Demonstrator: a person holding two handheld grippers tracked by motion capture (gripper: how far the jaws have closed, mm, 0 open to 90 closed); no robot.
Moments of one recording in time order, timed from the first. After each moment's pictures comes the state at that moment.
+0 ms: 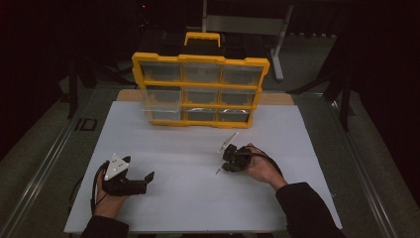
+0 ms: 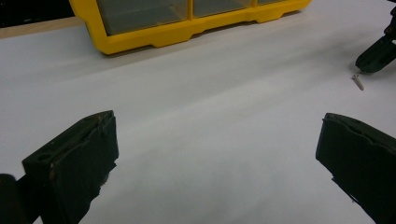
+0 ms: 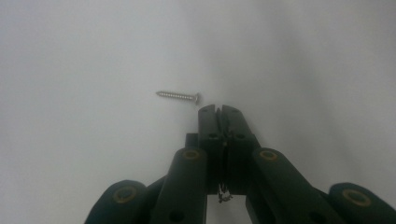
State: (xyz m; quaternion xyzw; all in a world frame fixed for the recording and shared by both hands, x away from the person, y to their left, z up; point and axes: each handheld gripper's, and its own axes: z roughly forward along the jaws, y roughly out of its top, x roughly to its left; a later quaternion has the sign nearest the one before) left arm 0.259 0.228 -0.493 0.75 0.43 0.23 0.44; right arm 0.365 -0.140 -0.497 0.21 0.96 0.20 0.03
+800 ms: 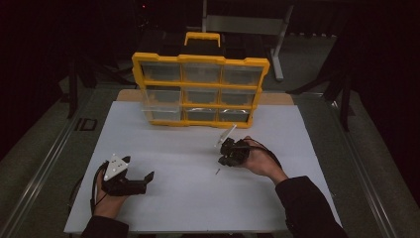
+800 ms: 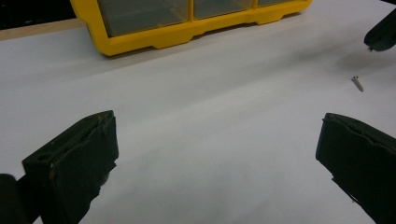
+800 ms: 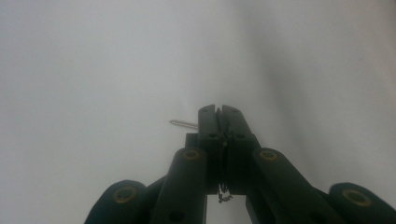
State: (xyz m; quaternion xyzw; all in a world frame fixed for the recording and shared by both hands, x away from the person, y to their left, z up) left arm 0.259 0.228 -0.493 0.75 0.43 0.23 0.44; right arm 0.369 -0.129 -0.463 0.18 0.96 0.21 0.04
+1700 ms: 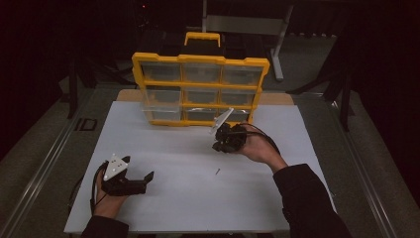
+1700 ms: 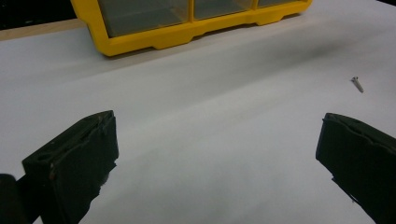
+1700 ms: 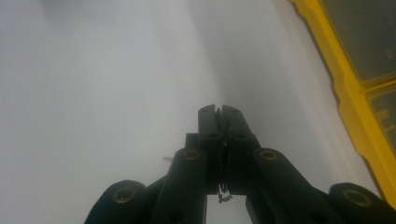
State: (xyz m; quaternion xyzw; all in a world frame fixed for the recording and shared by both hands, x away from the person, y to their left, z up) left arm 0.259 0.229 -0.493 0.75 0.43 0.23 0.44; right arm 0.379 -0.112 -0.407 0.16 0.96 0.24 0.07
